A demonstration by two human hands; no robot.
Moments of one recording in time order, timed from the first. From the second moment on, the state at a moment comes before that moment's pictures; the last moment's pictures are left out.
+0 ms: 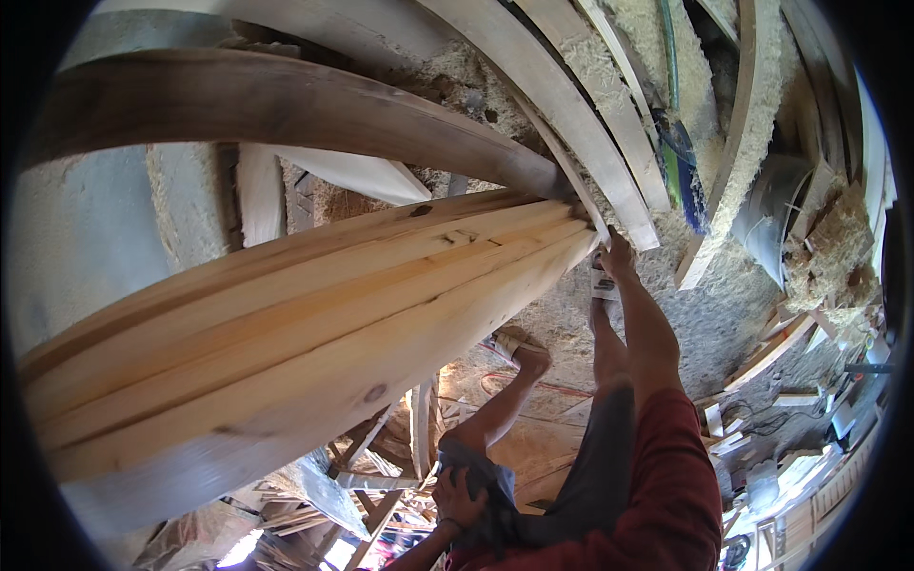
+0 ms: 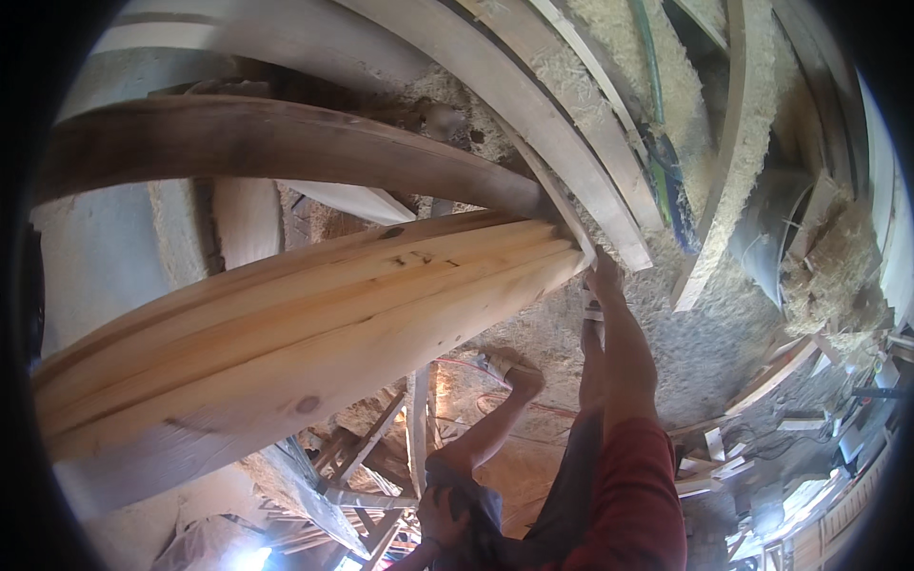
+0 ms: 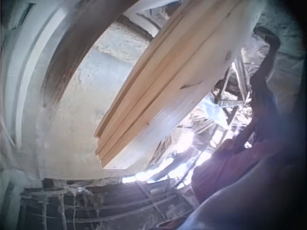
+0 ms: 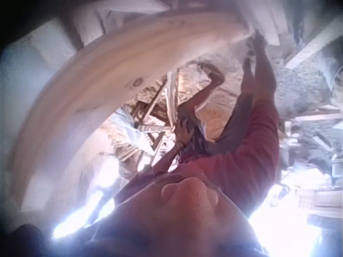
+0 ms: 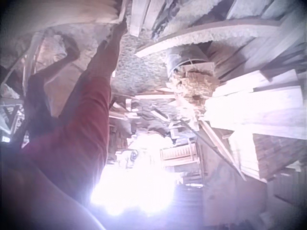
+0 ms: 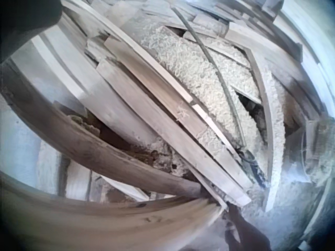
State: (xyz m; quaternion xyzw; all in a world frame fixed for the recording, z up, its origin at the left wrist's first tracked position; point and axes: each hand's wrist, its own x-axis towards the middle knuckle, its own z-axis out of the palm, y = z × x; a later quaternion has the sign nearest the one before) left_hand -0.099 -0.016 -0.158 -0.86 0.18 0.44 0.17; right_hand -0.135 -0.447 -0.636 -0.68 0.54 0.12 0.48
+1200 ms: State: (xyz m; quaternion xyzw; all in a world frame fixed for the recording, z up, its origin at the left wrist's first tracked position) left_hand -0.069 -0.254 0.148 -0.54 0.09 0.20 -0.81; right_hand -0.023 -0.386 0.240 -0.82 -0.03 -0.10 0.56
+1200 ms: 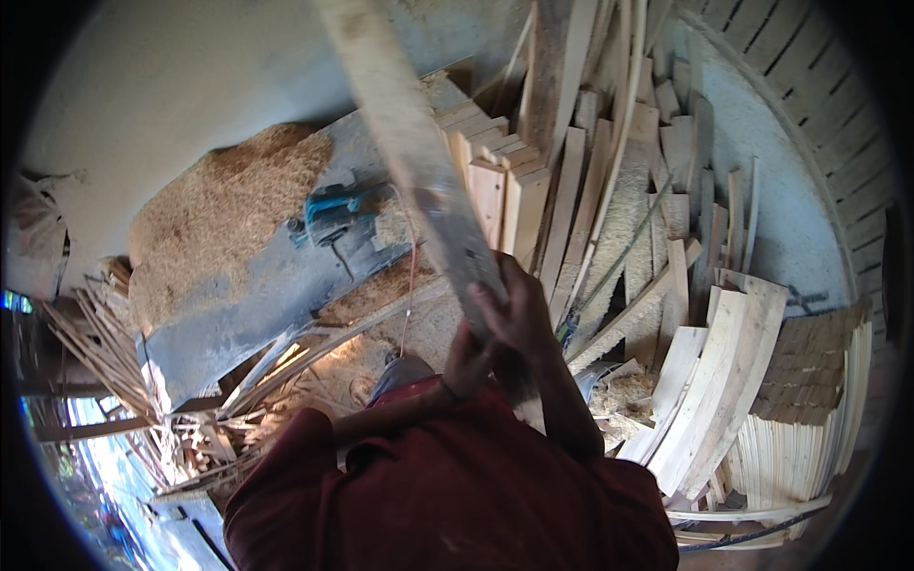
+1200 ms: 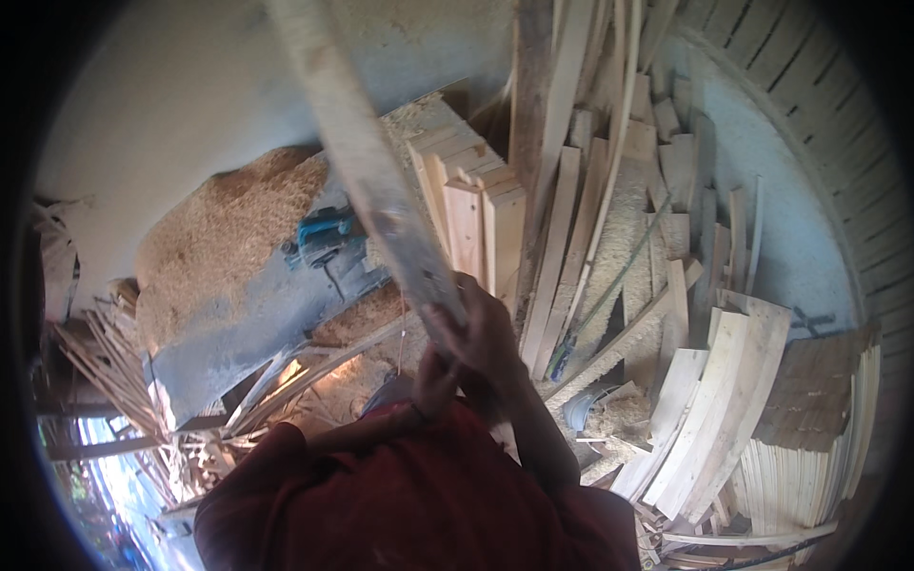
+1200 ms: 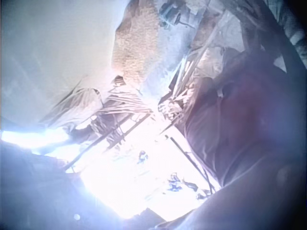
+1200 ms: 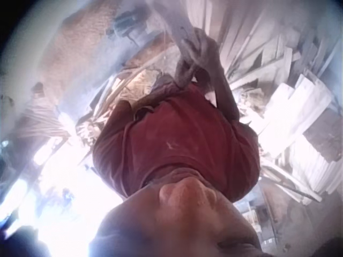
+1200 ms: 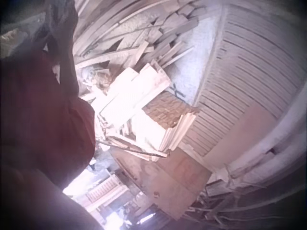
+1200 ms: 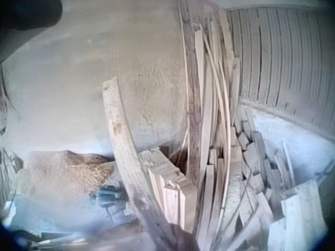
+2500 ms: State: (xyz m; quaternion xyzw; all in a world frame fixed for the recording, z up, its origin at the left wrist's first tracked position) left_hand 0.013 0.281 -0.030 -0.39 -0.54 -0.22 -0.72; right_hand 0.094 -0.073 0.029 -0.94 -0.30 0.10 0.16
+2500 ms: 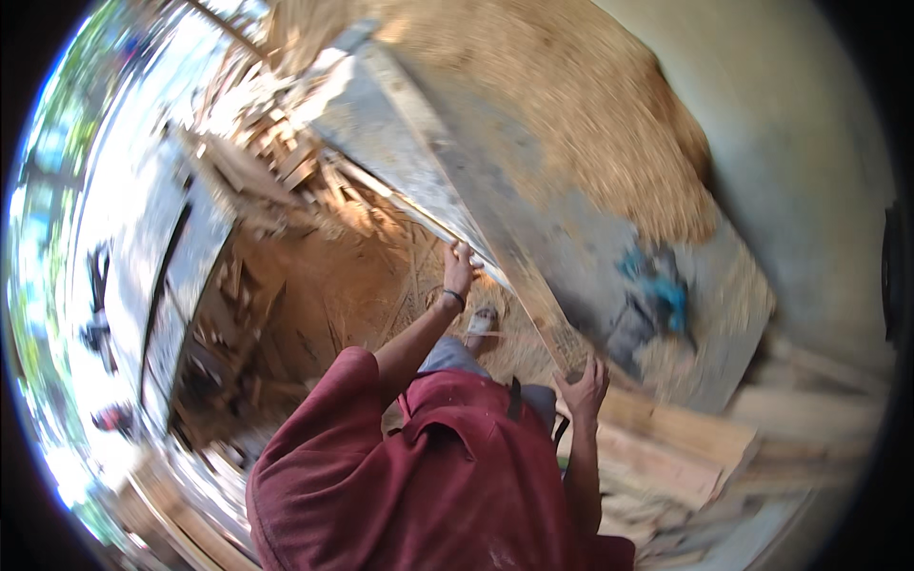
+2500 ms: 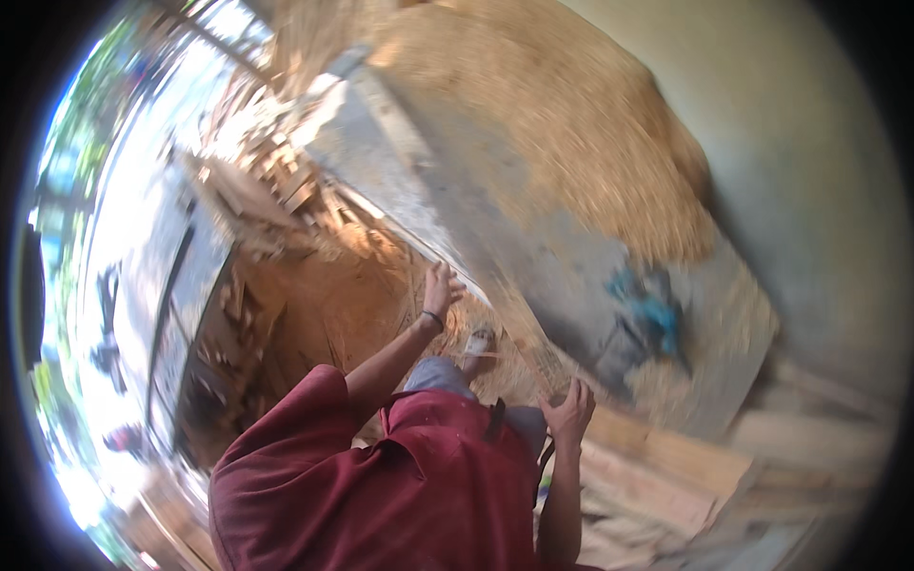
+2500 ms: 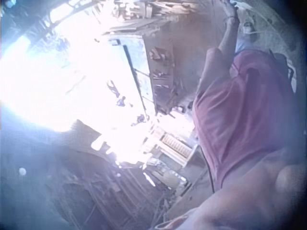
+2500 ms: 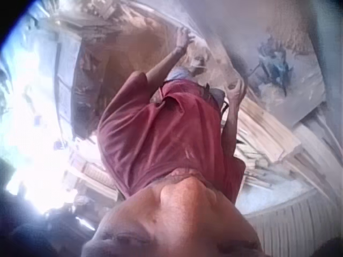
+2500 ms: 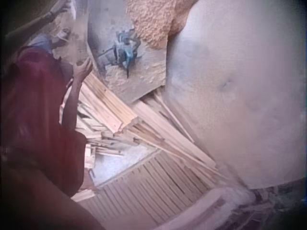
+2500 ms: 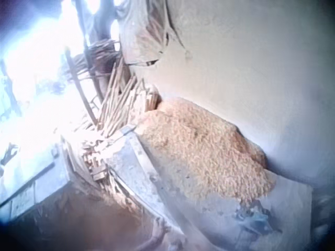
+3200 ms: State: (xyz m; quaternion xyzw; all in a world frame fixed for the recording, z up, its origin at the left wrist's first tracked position) left_hand -0.065 0.113 -0.134 -0.33 -0.69 -0.26 -0.58; right_hand 0.194 -0.010 -0.045 -0.86 -0.48 0.10 0.13
